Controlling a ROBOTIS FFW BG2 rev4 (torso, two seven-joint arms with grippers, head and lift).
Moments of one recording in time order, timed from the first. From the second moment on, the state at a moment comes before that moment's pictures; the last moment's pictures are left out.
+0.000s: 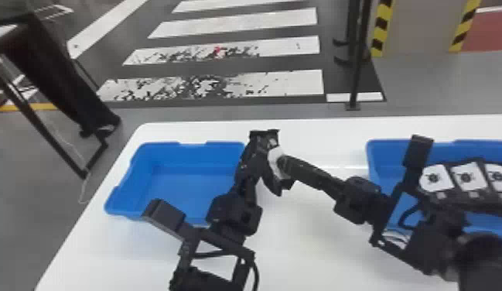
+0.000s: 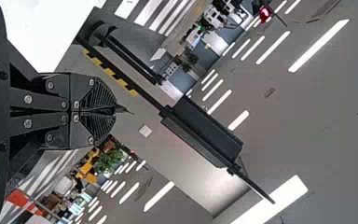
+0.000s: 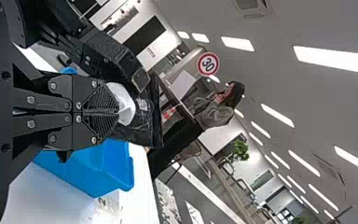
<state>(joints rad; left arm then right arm) 0.35 0.21 -0.33 -1.93 0.77 -0.33 -0.04 -0.03 -0.25 0.35 -1.77 -0.87 0.47 0.47</state>
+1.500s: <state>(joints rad) 0.30 0.19 -0.08 -1.69 0.44 -0.54 0.05 0.19 -0.21 -0.03 -2.04 -0.38 0.61 0.29</state>
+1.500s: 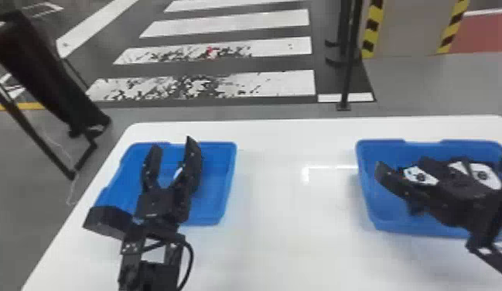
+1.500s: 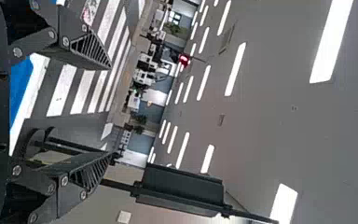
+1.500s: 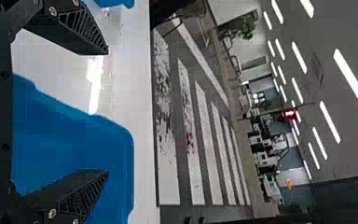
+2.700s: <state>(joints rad) 0.32 0.19 -0.11 -1.69 0.46 -0.63 0.05 0.08 -0.21 -0.01 -1.93 -0.16 0.83 0.15</state>
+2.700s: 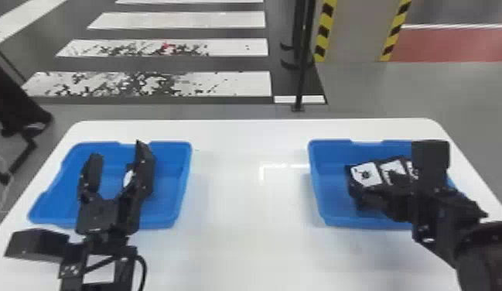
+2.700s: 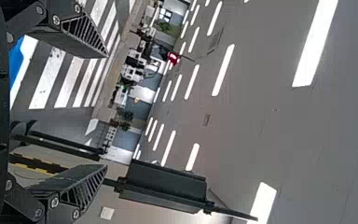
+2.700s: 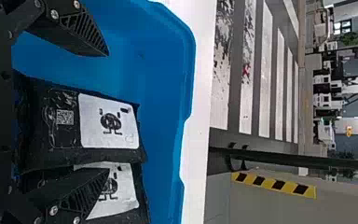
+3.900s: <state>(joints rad) 0.33 0.19 -0.11 -1.69 0.49 -0.64 0.05 0.12 -0.21 -0.05 -1.93 -0.29 0.80 0.15</state>
